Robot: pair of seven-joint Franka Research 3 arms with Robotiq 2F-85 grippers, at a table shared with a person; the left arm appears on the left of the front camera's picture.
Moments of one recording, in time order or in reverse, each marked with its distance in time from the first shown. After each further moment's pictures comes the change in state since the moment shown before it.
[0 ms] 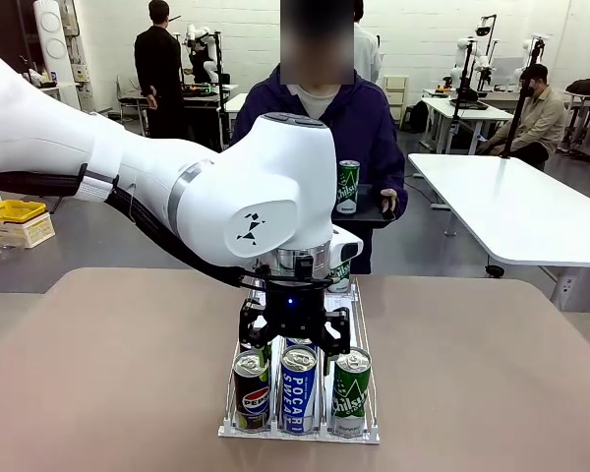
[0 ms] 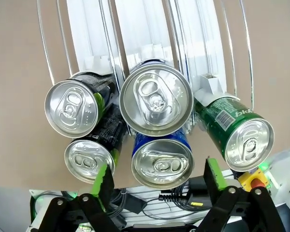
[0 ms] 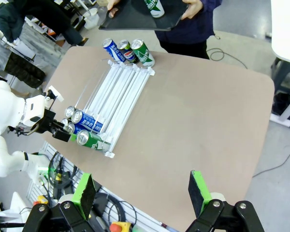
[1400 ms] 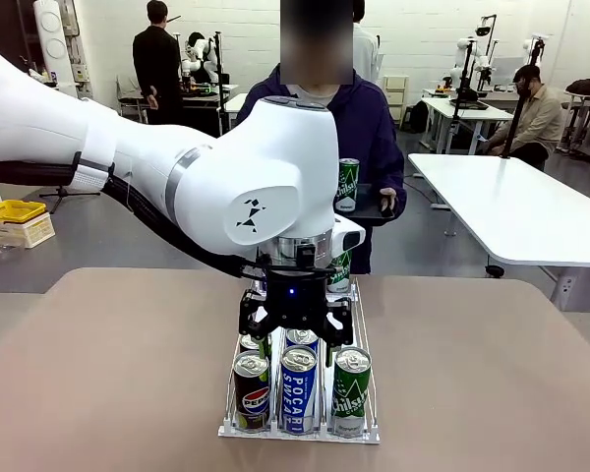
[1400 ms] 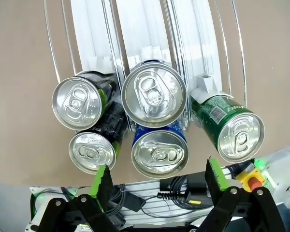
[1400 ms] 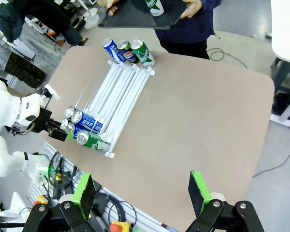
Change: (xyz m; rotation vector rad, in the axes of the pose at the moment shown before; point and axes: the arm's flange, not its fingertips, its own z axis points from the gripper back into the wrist) left arm -0.002 -0.002 0.014 0.001 -0.008 0.008; right arm 0.000 0.000 0.000 0.000 0.000 0.000
